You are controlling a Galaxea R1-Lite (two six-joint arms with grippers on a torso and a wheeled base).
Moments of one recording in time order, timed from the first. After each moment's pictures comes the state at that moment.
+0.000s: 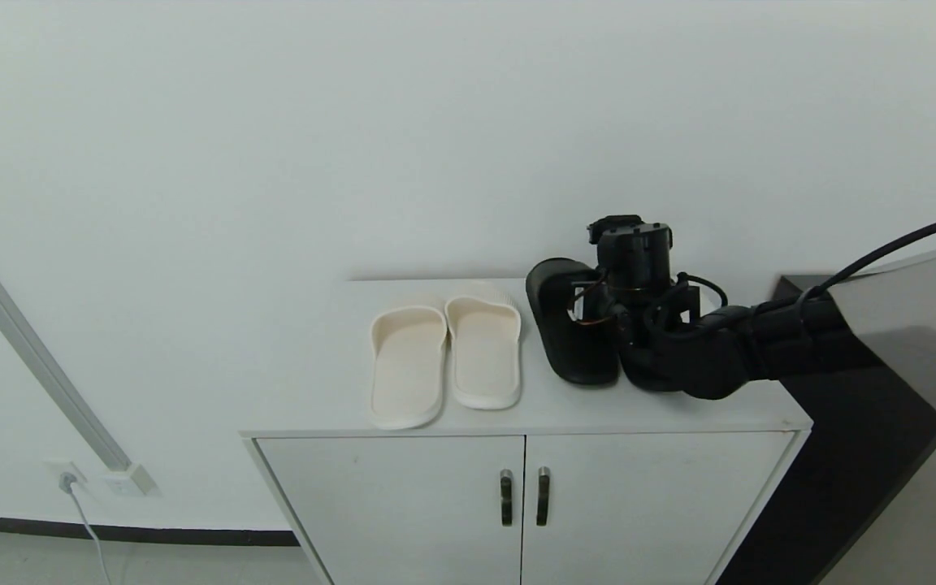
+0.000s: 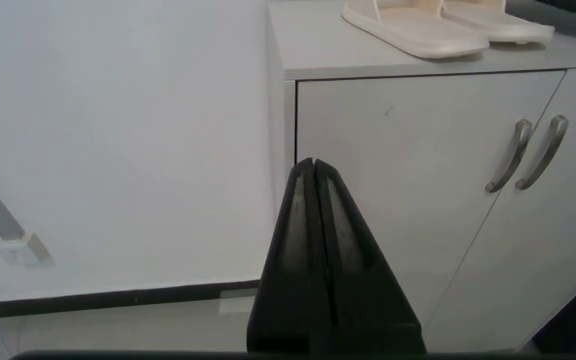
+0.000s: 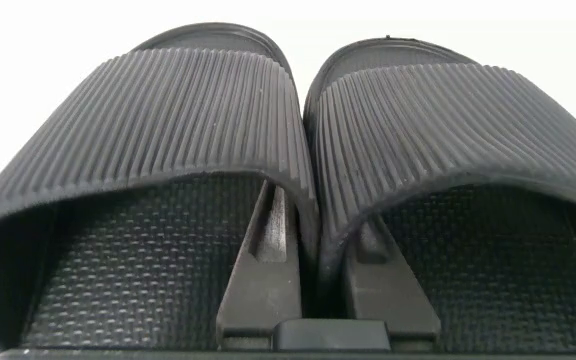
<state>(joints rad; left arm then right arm) 0.00 0.00 0.00 0.00 -0.04 0.01 0.60 2.15 -1.49 -0.46 -0.58 0.14</state>
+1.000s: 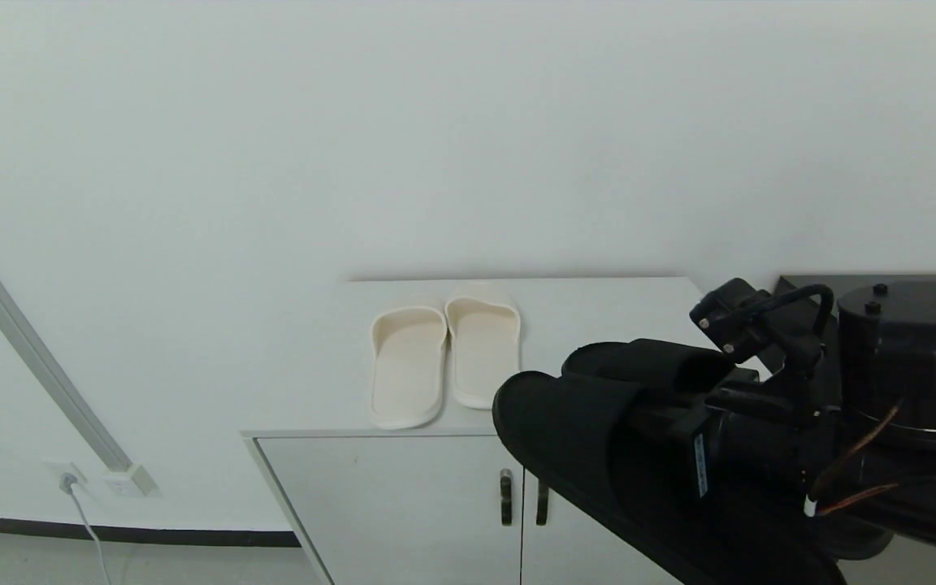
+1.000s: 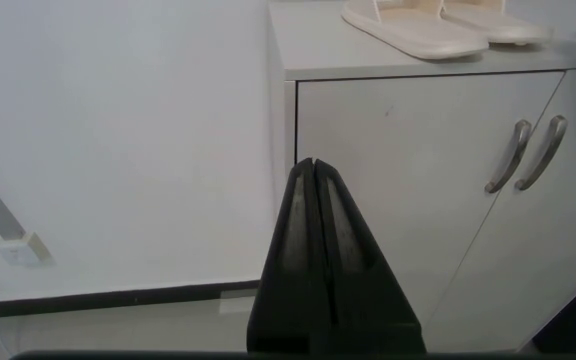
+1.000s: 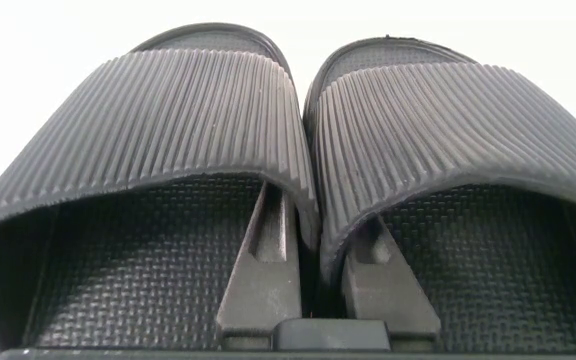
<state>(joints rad) 0.00 0.00 0.00 0.00 -0.04 0.01 0.78 1.49 -0.71 -0.47 -0.05 0.06</state>
